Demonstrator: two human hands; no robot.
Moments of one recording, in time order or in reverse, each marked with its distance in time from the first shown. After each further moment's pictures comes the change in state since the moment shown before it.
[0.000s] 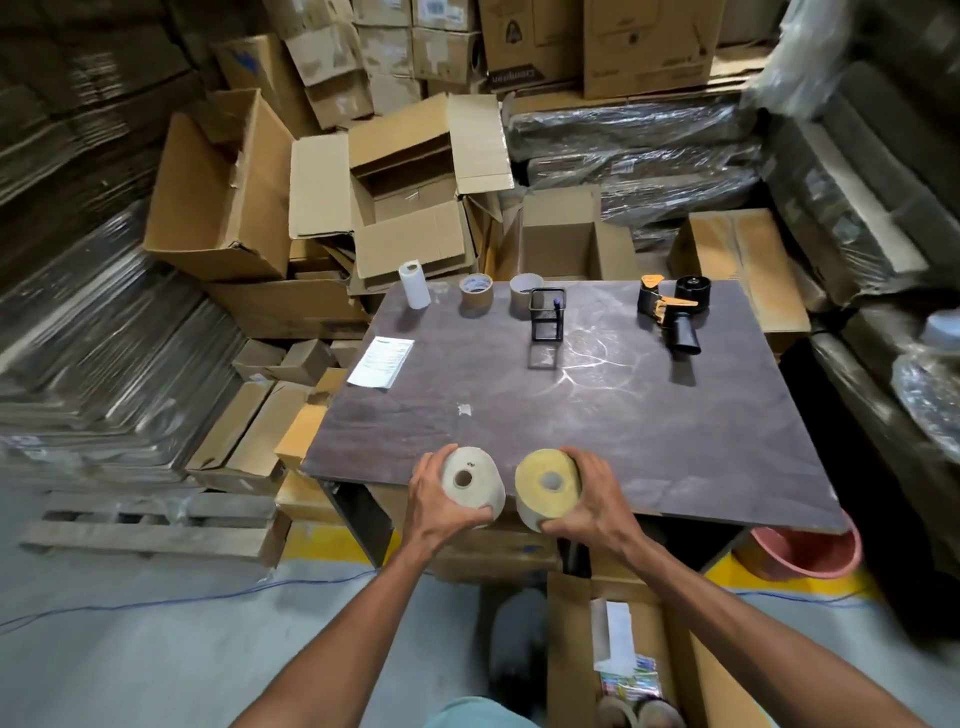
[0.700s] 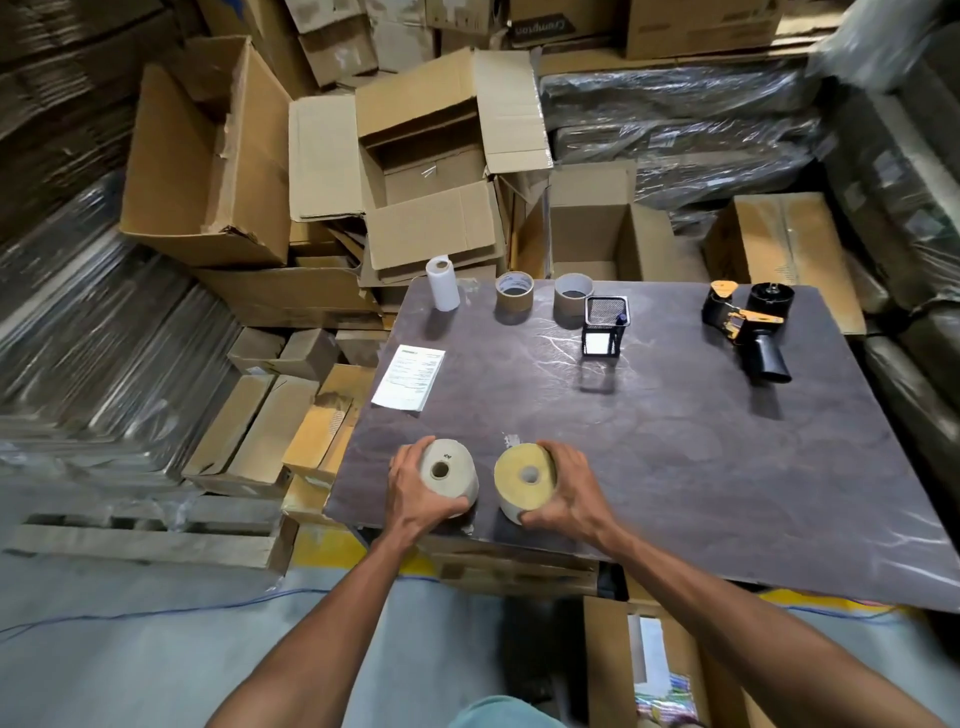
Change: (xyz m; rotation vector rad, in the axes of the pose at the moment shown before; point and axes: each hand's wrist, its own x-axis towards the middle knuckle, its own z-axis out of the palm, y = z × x) left_hand 0.143 -0.096 -0.057 0.030 -0.023 -0.095; right_hand 0.145 -0.048 0.098 0.006 -0.092 0.064
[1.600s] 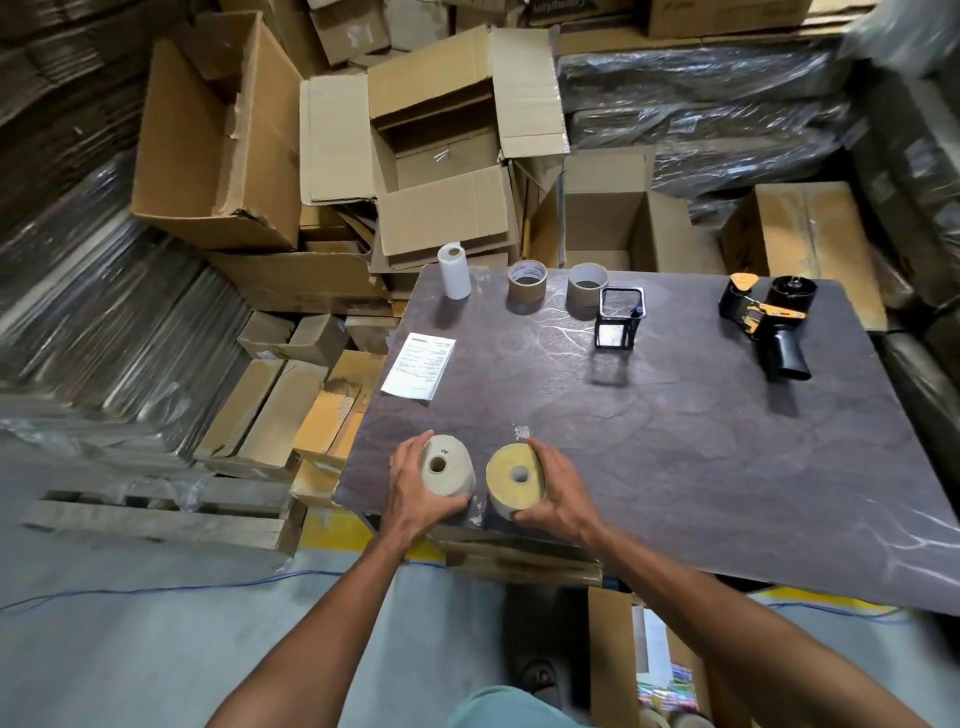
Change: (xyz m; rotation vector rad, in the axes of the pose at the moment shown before) left_hand -0.009 -0.017 -0.006 -0.004 -0.044 -0.008; right_hand 0.006 0.004 0.032 -0.020 -0.142 0.027
